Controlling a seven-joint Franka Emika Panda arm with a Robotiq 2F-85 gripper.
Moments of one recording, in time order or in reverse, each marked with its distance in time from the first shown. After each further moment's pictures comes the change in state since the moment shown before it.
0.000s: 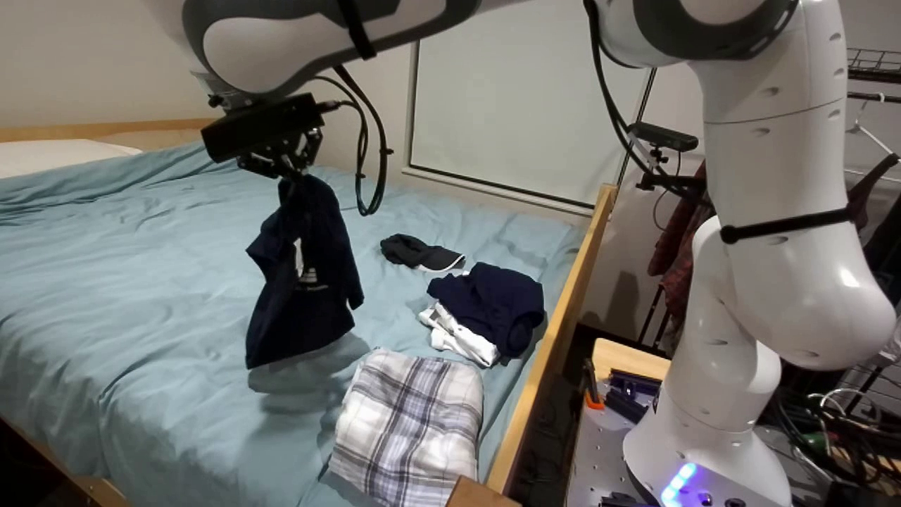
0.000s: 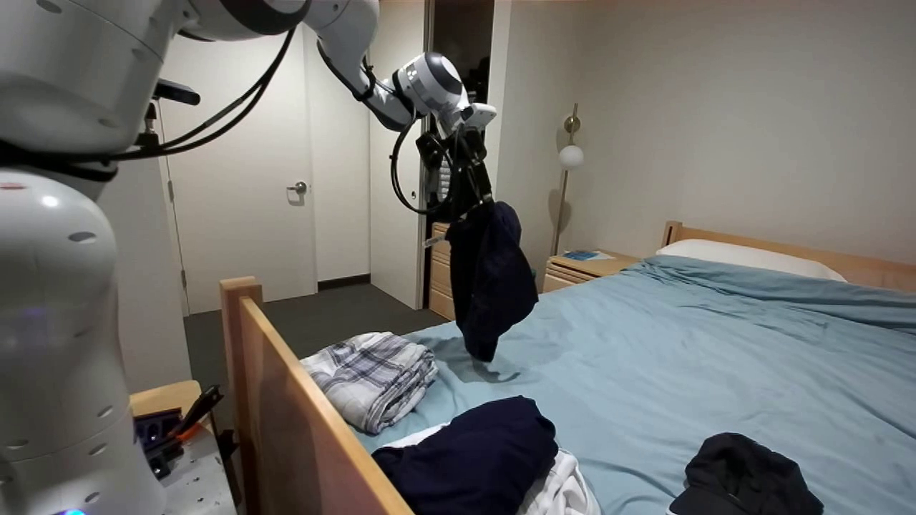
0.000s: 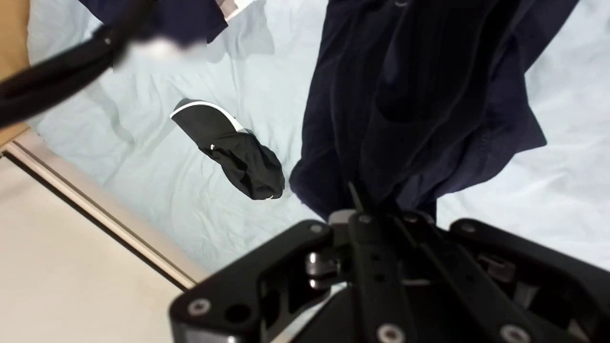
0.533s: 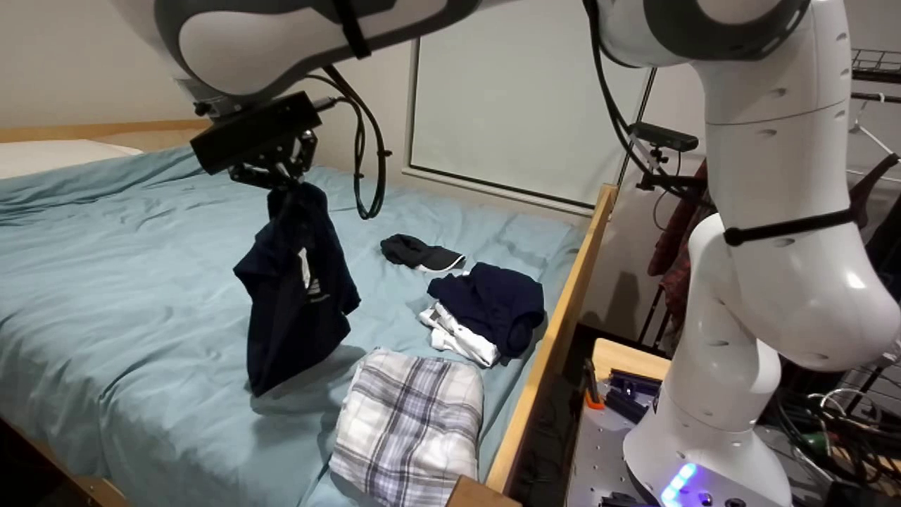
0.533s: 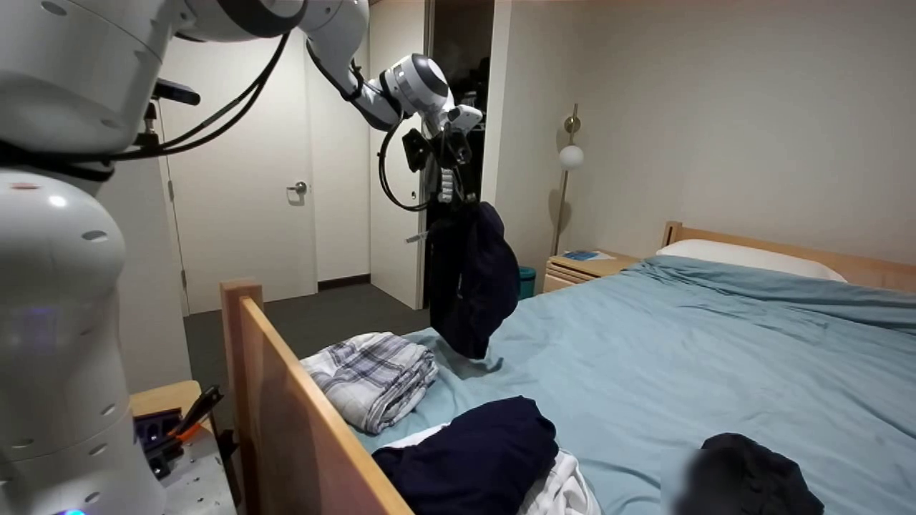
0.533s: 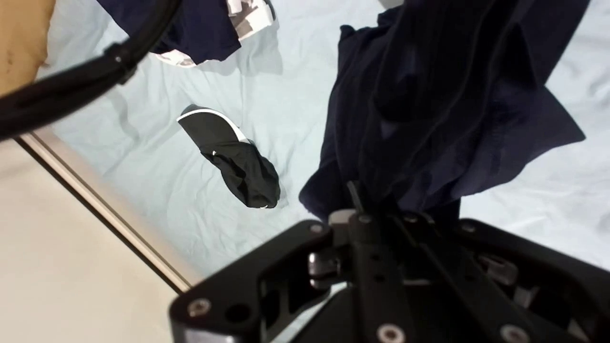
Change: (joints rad) arm 0.057 0.001 -0.003 0.000 0.014 -0.063 -0.050
